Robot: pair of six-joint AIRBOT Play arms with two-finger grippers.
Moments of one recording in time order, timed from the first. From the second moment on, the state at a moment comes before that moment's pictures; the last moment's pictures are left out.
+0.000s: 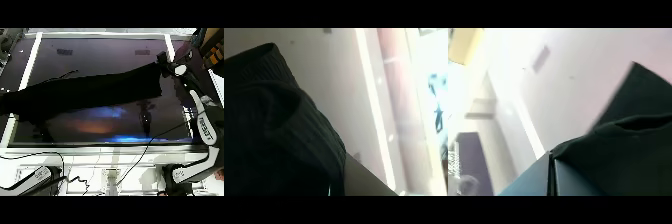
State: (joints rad) left arm 0.71 -1.18 0.79 0.34 -0.28 -1.28; right arm 0.00 -1.71 1.48 -1.02 0.34 2.06
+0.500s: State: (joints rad) left arm 0.62 -1.26 0.82 0.23 -0.03 -1.35; right arm 0.03 -1.93 1.69 -1.02 0.25 2.14
